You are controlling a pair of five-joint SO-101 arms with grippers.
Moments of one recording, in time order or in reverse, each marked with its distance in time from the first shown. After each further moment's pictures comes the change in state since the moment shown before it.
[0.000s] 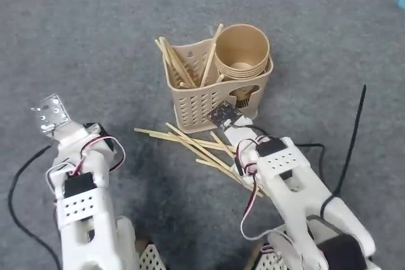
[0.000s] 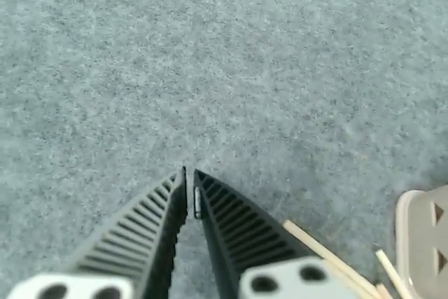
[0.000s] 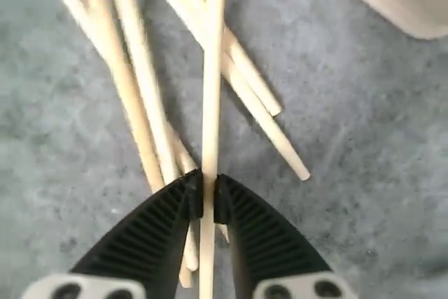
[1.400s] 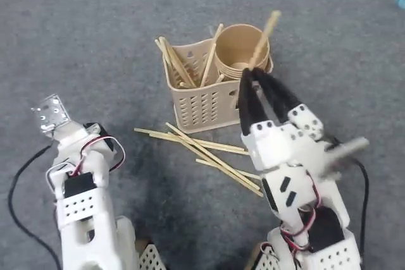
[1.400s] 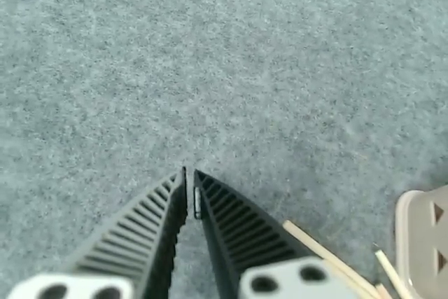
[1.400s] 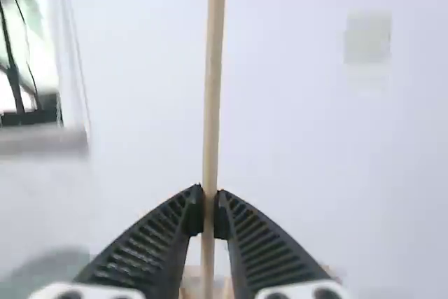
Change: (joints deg) left arm 0.0 0.0 0.0 0.0 0.0; right arm 0.1 -61.5 5.6 -41.2 -31.7
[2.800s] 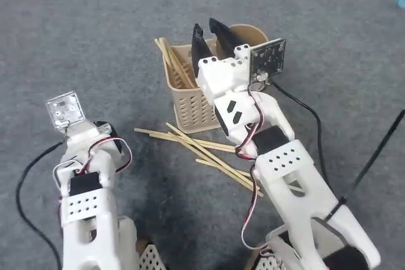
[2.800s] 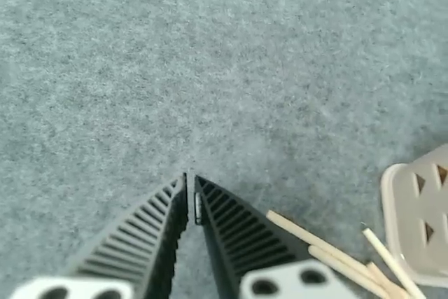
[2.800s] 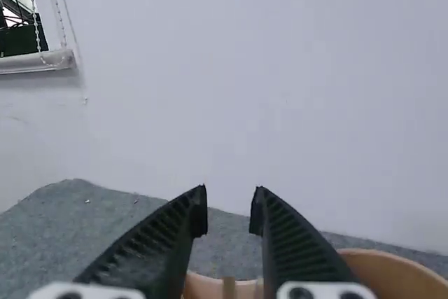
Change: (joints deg) left arm 4.2 0.0 0.4 0.0 -3.8; right arm -4.3 56.7 -20.0 -20.0 -0.9
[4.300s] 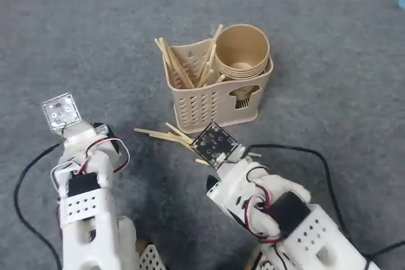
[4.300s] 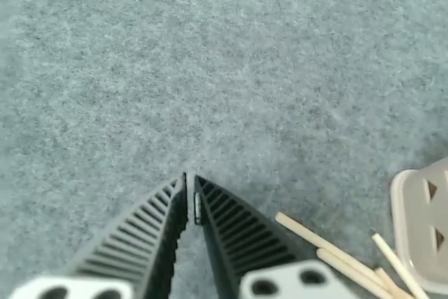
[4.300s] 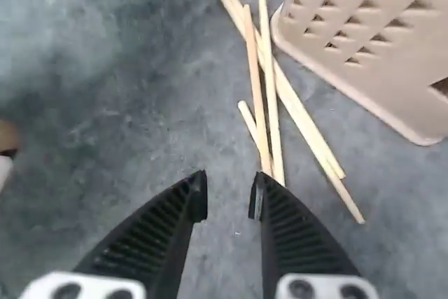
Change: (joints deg) left arm -1.5 0.0 0.2 0.0 0.1; right arm -17.7 -38.6 19.6 75.4 13.8
